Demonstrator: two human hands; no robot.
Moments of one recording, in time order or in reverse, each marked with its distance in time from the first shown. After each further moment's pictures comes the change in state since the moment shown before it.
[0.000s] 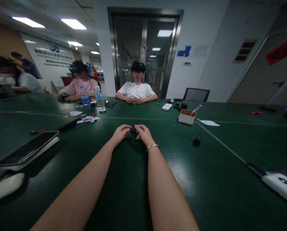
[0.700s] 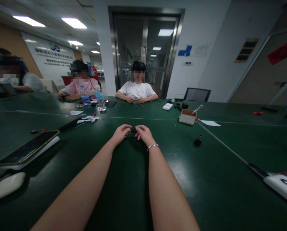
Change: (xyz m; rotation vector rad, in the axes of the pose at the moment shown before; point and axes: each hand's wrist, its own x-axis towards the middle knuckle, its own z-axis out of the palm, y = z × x) left_hand 0.002 -0.002 -0.001 -0.006 -0.006 0.016; right_hand 0.001 0.002 -0.002 -0.005 -0.012 0.011
